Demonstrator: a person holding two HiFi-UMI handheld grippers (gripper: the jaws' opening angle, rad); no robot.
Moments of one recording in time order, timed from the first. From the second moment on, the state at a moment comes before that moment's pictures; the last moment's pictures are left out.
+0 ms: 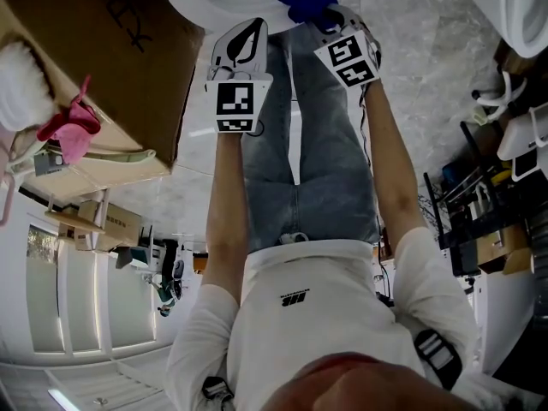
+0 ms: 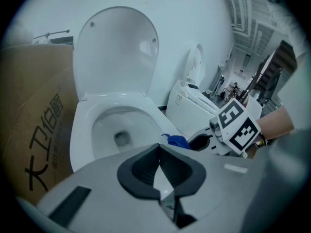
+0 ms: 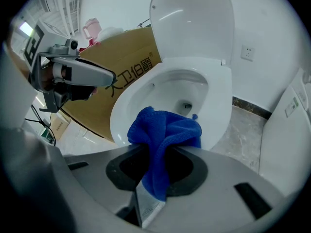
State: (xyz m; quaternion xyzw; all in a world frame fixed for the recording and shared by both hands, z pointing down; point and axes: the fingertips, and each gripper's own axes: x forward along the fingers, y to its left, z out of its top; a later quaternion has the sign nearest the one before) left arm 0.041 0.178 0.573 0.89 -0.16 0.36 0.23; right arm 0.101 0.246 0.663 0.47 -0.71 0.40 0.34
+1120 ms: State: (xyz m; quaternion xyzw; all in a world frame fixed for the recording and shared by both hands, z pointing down) left arm 0.118 0.152 0.582 0.89 -0.16 0.35 0.25; right arm 0.184 0.190 0.661 0.49 -0.71 0.40 0.32
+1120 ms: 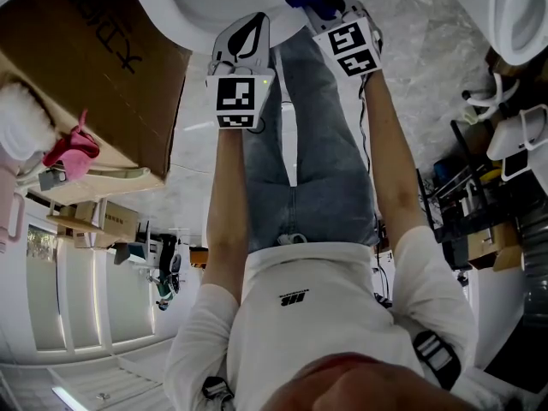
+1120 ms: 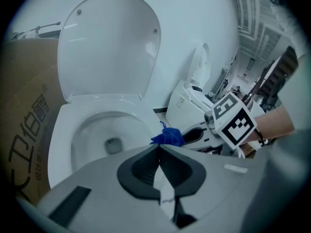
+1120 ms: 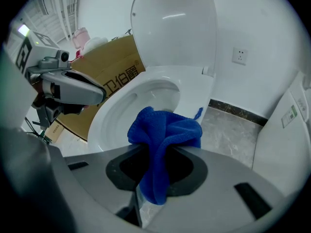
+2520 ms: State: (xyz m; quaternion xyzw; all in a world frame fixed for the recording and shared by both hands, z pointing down) left arm 0.167 0.067 0.586 0.88 -0.22 0.33 0.28; right arm 0.251 0.077 0.661 0.48 -0.72 0.36 0.35
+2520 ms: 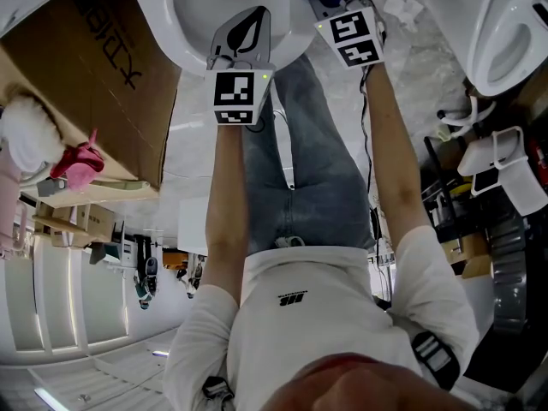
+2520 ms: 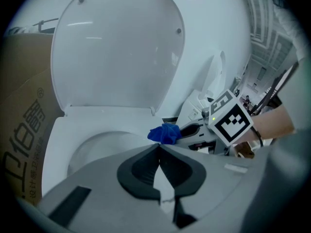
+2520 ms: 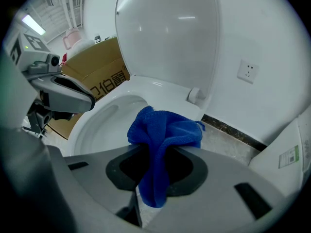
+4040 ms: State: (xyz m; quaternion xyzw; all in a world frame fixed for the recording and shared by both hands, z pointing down) left arm 0.099 -0.023 0.578 0.85 -0.32 0.29 0.29; right arm 0.193 -0.048 0.649 0.45 -0.76 0.27 0.39
